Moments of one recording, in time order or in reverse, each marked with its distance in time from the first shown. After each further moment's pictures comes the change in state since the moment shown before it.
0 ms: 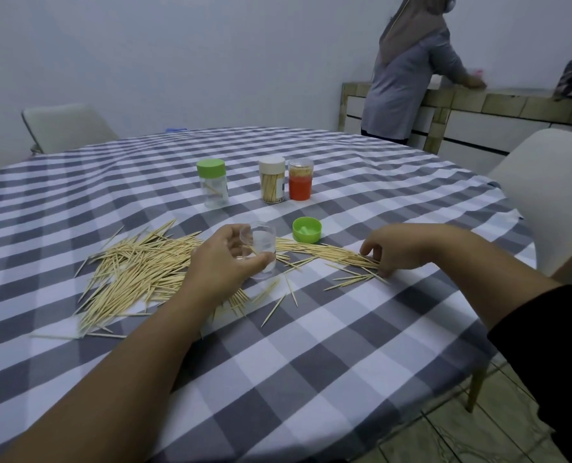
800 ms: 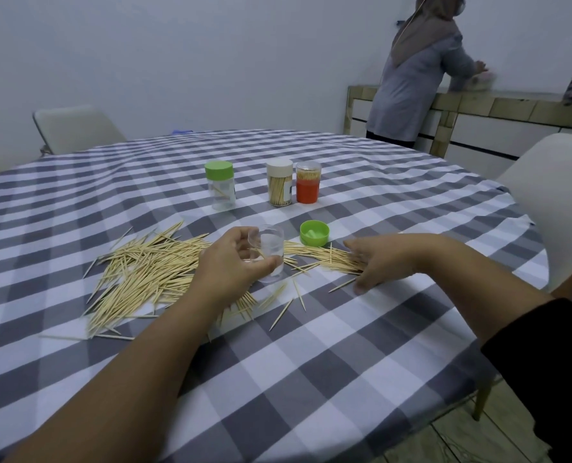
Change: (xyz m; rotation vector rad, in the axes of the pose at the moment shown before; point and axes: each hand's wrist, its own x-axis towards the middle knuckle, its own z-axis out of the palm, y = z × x) left_hand 0.004 -0.003 0.000 0.021 0.000 0.007; right_hand -0.002 -0.025 -0.001 0.142 -0.032 -0.088
